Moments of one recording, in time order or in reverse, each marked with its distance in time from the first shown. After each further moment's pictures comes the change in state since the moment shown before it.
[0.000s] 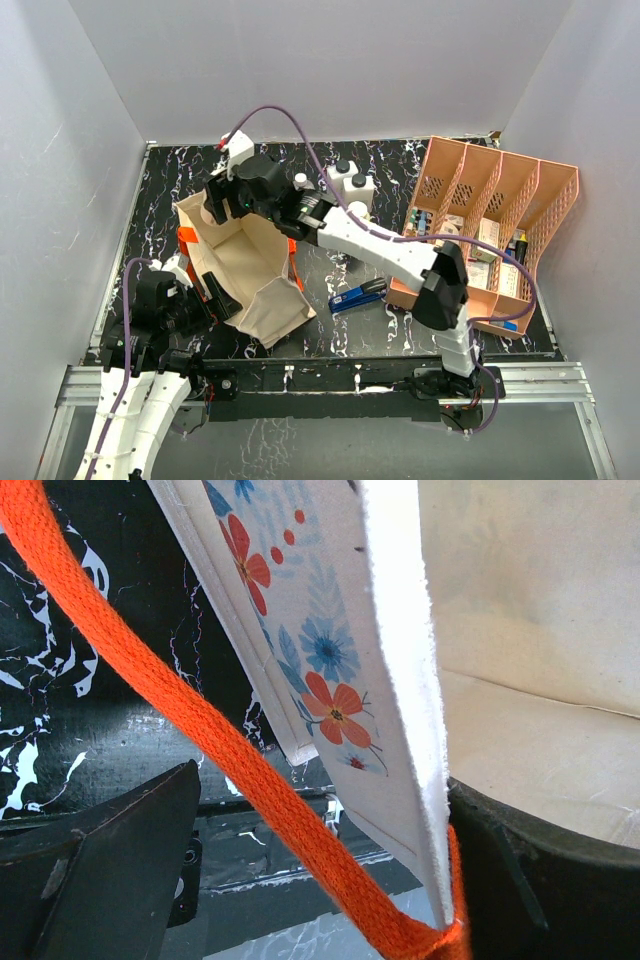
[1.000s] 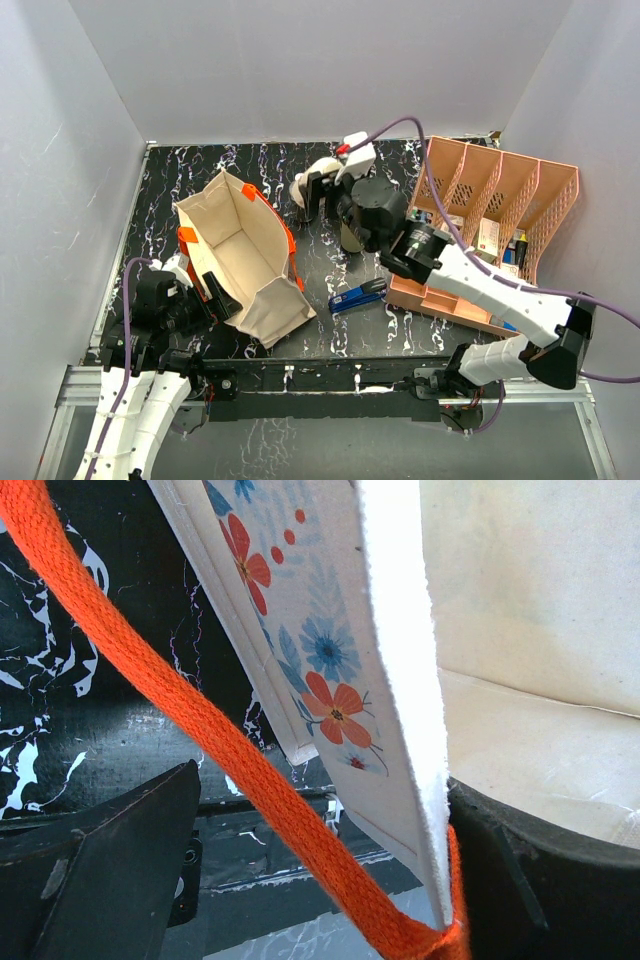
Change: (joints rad) left arm 0.000 0.003 0.000 0.001 0.001 0.001; right arm -0.062 -0.730 -0.706 0.178 0.331 -0.053
